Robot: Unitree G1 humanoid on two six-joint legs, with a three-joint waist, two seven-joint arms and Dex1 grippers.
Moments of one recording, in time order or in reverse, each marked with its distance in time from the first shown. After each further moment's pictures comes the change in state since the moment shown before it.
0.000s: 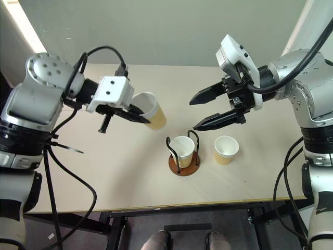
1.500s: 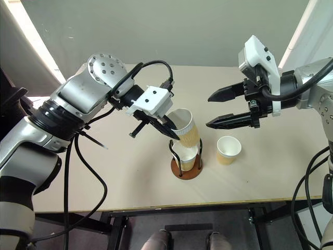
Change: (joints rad) left arm -0.228 -0.125 -0.428 0.154 -0.279 -0.166 -0.002; right arm 0.122 -0.146 -0.118 -0.173 0.100 0.130 -0.190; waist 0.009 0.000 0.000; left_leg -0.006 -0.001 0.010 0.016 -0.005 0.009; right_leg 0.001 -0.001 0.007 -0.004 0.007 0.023
